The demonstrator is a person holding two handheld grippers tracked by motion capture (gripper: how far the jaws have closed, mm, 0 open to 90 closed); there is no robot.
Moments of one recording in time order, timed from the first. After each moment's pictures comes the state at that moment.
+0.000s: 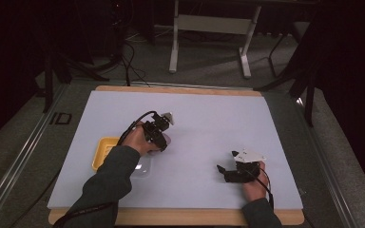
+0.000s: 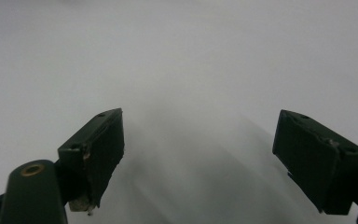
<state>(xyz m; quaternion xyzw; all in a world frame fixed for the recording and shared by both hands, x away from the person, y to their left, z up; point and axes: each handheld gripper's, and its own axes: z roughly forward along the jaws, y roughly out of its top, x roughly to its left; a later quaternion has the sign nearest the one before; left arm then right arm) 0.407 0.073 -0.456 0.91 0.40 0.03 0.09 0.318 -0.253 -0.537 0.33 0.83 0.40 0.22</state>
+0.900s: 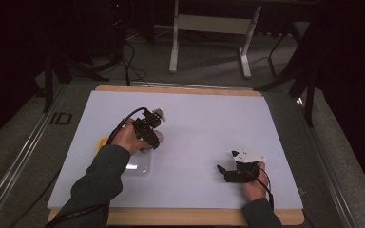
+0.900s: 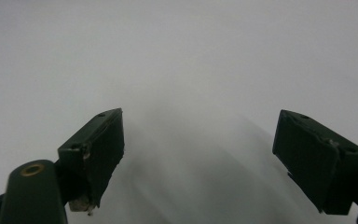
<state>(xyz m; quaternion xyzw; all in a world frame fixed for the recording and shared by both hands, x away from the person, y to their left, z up) 0.398 0.097 -0.434 0.91 0.40 0.04 0.09 0.318 -0.253 -0.538 0.33 0.83 0.40 0.22</state>
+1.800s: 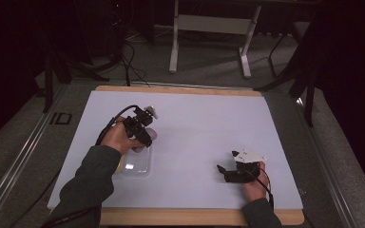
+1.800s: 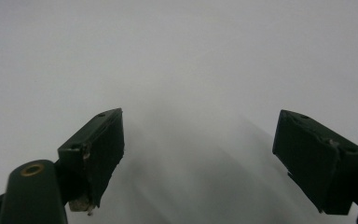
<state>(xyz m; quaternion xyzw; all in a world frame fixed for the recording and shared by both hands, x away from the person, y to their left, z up) 0.388 0.119 -0.417 0.90 0.41 0.05 0.10 0.318 -0.253 -0.537 0.33 0.83 0.40 0.22</state>
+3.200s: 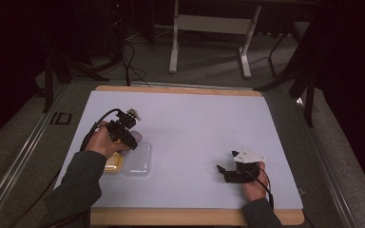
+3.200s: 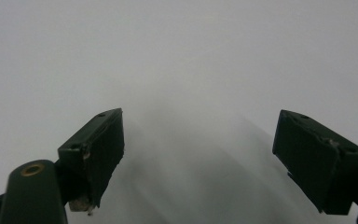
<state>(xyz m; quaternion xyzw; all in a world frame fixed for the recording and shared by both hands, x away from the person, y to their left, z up) 0.381 0.165 -0.431 0.88 0.46 0.05 0.10 0.317 -0.253 -0.537 0.33 0.83 0.40 0.22</state>
